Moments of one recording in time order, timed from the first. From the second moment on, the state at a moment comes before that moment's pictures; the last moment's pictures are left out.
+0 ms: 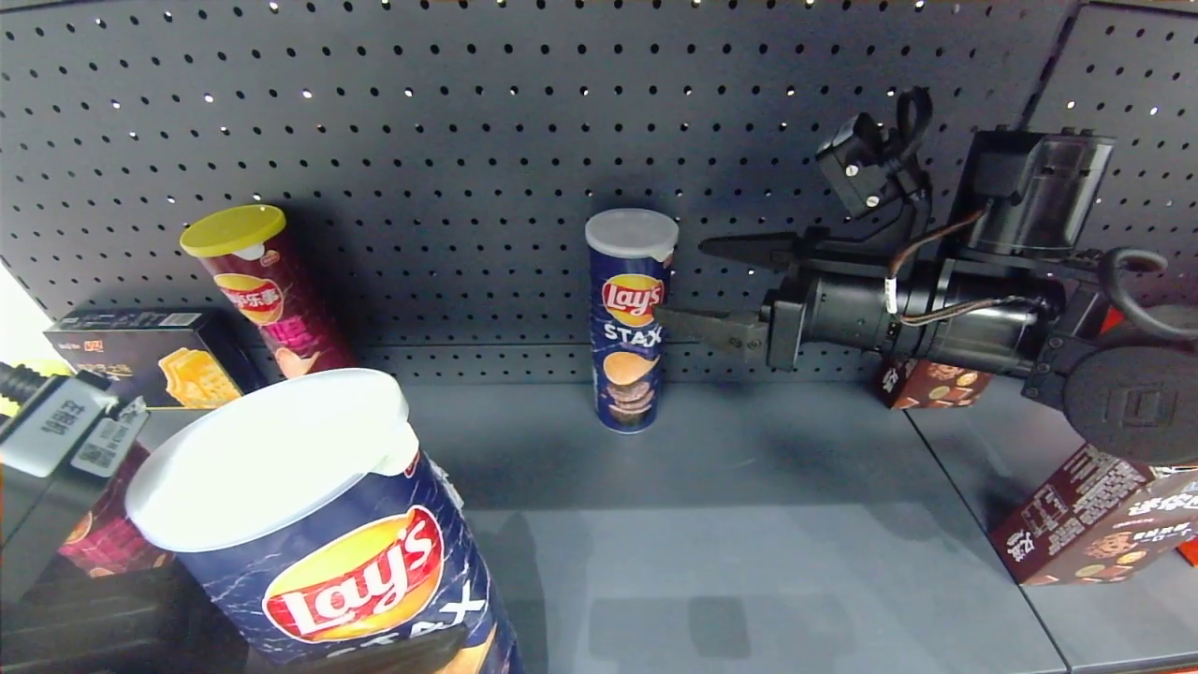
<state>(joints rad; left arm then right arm) -0.62 1.07 -0.50 -0.37 -0.48 0.02 0.55 1.74 -1.19 -0.56 0.53 -0.22</state>
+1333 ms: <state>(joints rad) -0.62 1.08 -0.50 -0.37 -0.48 0.02 0.54 1.97 -1.25 -0.65 0.65 -0.21</state>
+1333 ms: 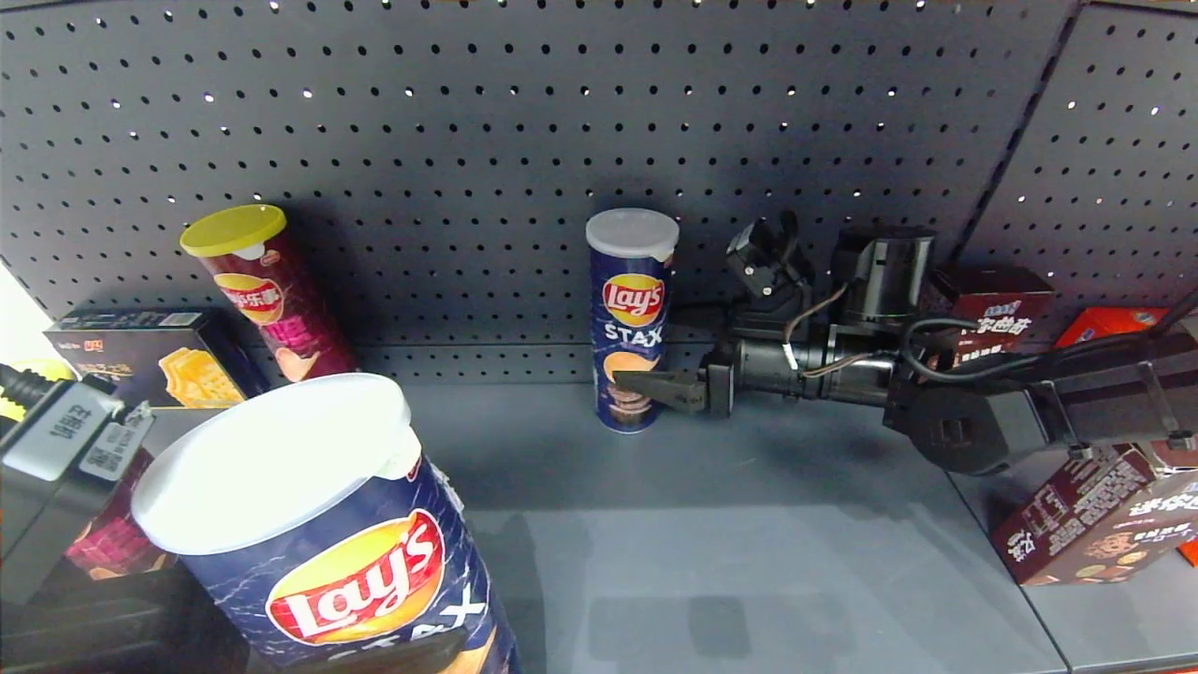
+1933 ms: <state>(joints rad) -0.61 1.08 -0.50 -0.37 -0.48 0.02 0.54 2.06 -1.30 -0.65 0.65 -0.21</state>
